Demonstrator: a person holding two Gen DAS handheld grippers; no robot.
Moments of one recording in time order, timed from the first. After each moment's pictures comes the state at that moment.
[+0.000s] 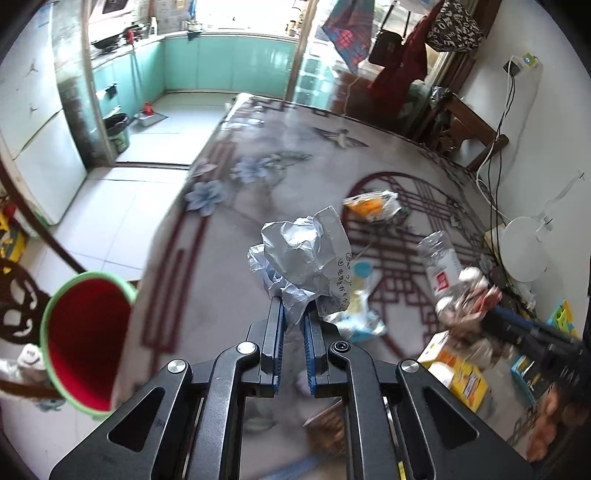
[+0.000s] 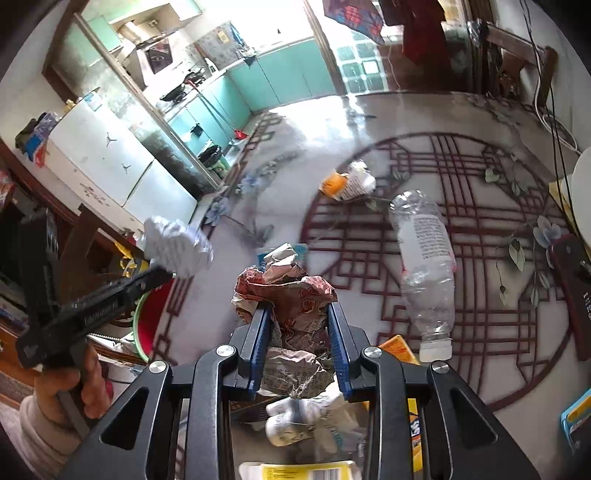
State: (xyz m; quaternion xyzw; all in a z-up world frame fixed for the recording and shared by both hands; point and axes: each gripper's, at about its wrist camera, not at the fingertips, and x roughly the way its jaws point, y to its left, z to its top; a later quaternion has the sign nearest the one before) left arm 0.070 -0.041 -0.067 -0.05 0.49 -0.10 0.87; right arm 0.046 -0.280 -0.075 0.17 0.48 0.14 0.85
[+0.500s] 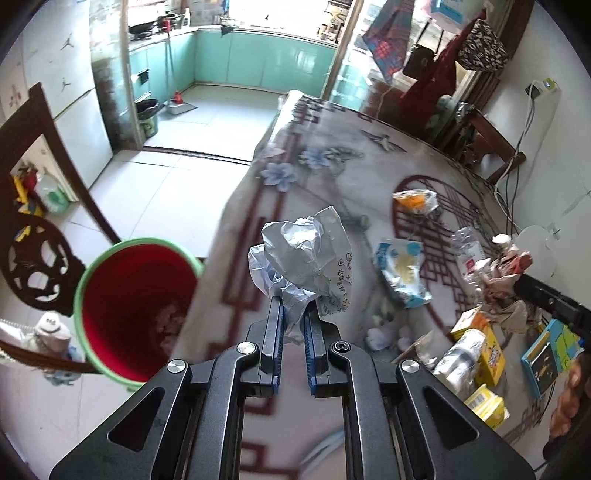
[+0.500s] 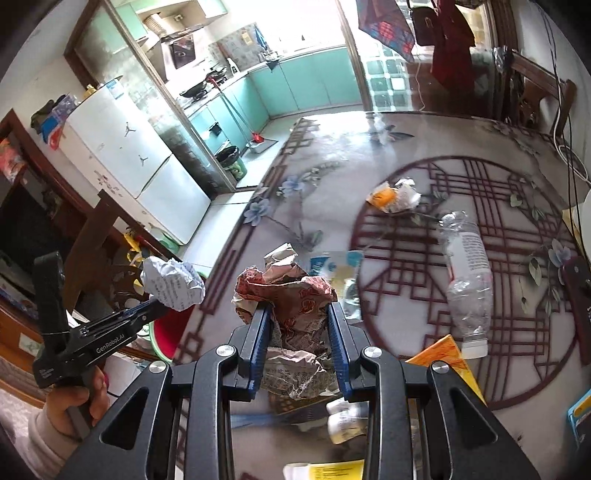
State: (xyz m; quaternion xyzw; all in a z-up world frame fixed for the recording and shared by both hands) left arm 0.034 0.042 -0.072 -0.08 0.49 -0.06 0.87; right arm 0.031 -0.216 -0.043 0.14 0.47 0.16 0.86
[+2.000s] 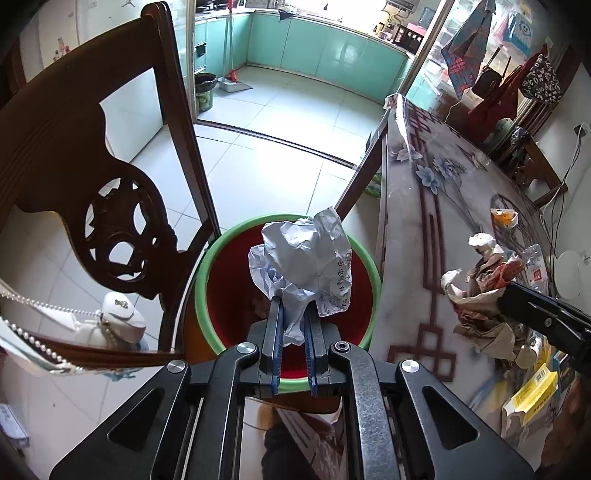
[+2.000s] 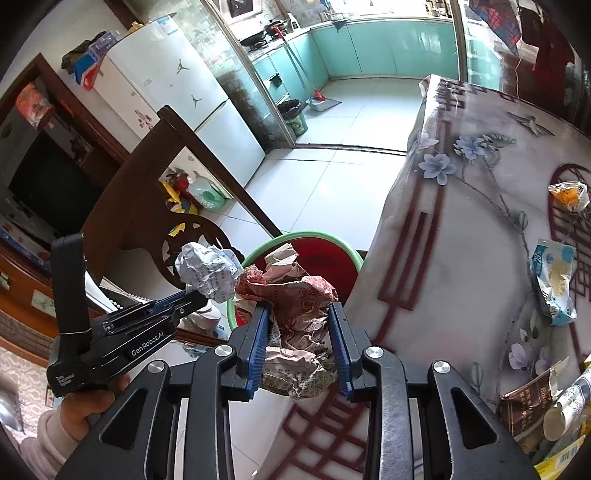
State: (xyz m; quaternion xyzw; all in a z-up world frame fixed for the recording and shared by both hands) left arm 0.023 0.238 -0.108 -0.10 0.51 0.00 0.85; right arm 0.056 0.055 -0.075 0.10 0.51 0.24 0.82
